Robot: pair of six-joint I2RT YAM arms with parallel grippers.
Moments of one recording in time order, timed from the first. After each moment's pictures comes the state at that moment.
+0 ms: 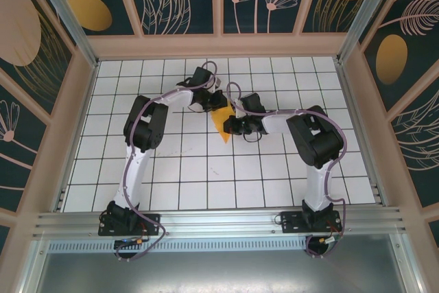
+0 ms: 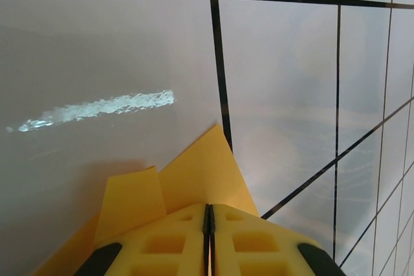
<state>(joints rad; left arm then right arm) -0.45 2.41 1.80 -0.35 0.55 -0.62 0.53 1.98 1.04 0.02 -0.50 0.49</state>
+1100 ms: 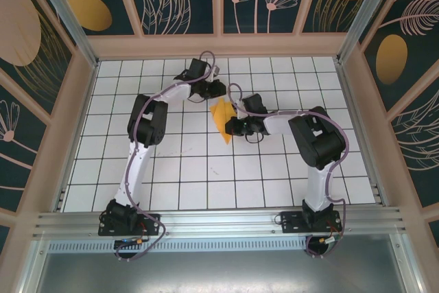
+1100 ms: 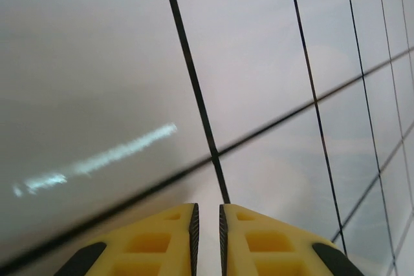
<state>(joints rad) -0.39 2.55 2.06 -0.34 0.55 -0.50 0.52 1.96 1.02 0.00 -0.50 0.46</state>
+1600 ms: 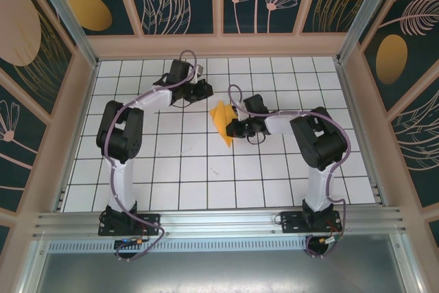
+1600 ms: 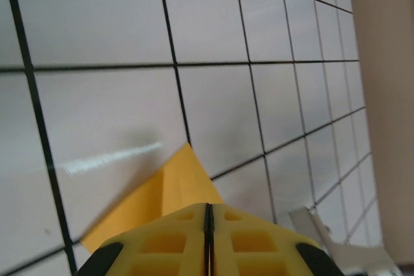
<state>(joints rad) -0.38 2.04 1.45 -0.15 0.55 -0.65 0.51 1.93 1.01 -0.07 -0.55 0.41</state>
